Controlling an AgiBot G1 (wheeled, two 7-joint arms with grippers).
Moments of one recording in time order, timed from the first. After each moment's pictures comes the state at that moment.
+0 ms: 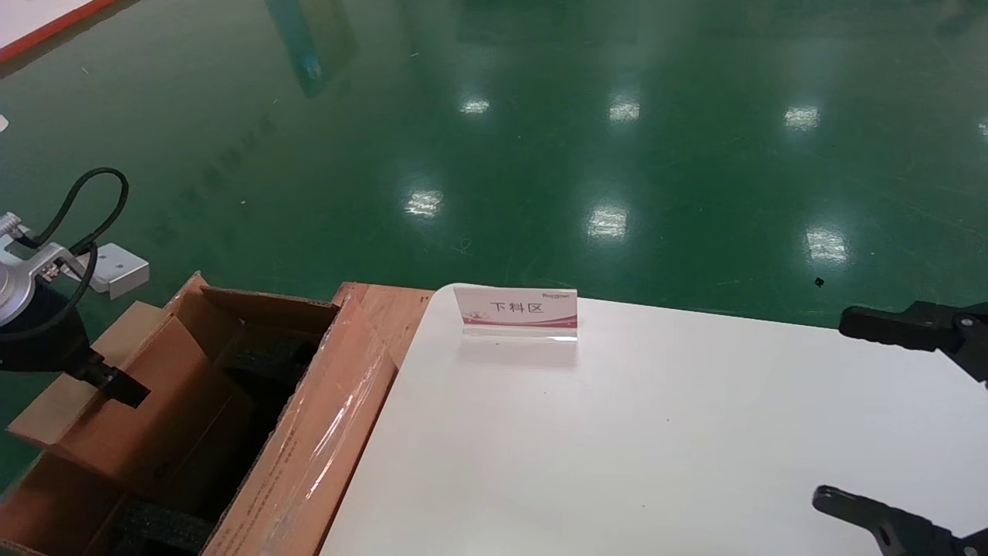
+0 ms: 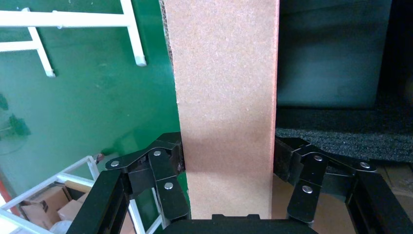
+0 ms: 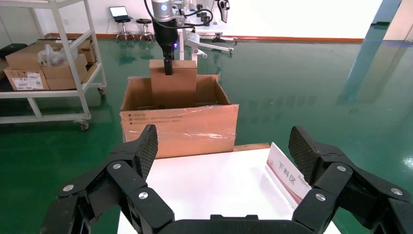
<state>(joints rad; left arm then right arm) -2.60 0.54 2.48 -1.28 1.62 1.25 -1.62 1.08 -0.60 -0.30 1.28 -0.72 -1.49 0.18</state>
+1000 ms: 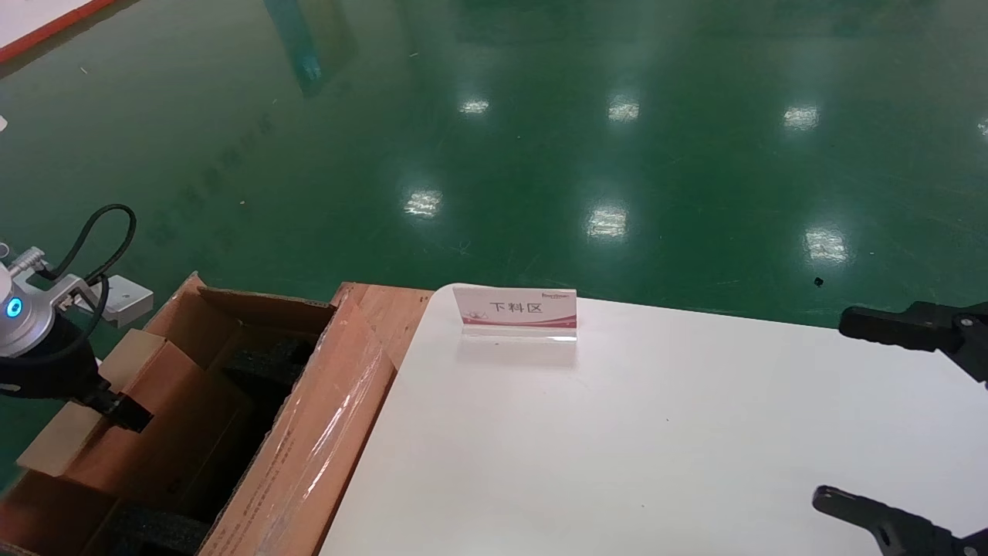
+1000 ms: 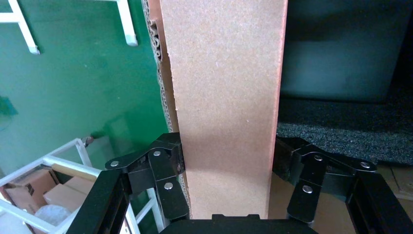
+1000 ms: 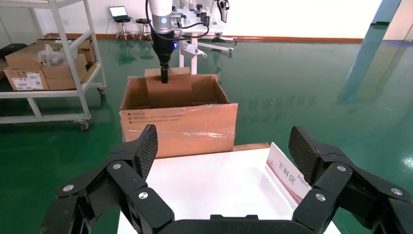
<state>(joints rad) -2.48 0.55 2.50 -1.19 1.59 1.20 -1.63 1.08 -0.60 -0.30 1.28 -0.72 -1.49 0.18</state>
